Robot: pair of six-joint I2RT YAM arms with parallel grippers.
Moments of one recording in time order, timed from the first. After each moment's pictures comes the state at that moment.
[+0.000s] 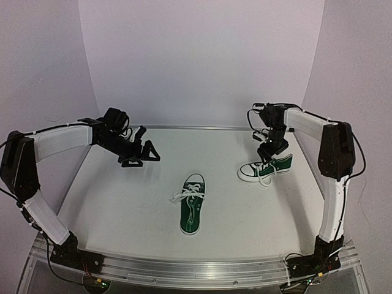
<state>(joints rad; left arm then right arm) -0.43 1.61 1.23 -0.58 0.53 -0.37 0.29 2.12 1.85 -1.11 0.19 -0.32</state>
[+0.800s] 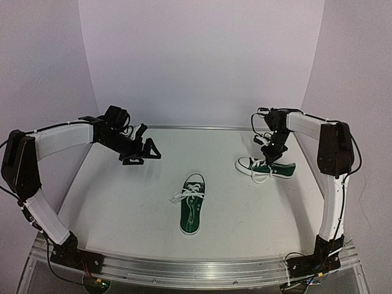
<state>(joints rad) -0.43 1.63 1.26 -0.59 0.53 -0.37 0.22 2.18 1.82 -1.05 0.01 -0.36</state>
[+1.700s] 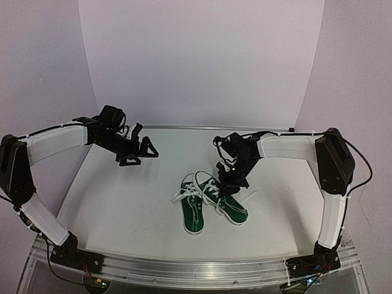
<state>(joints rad) -0.43 1.55 1.22 -0.58 0.52 -0.45 0.70 1.99 1.46 -0.82 -0.39 0.49</state>
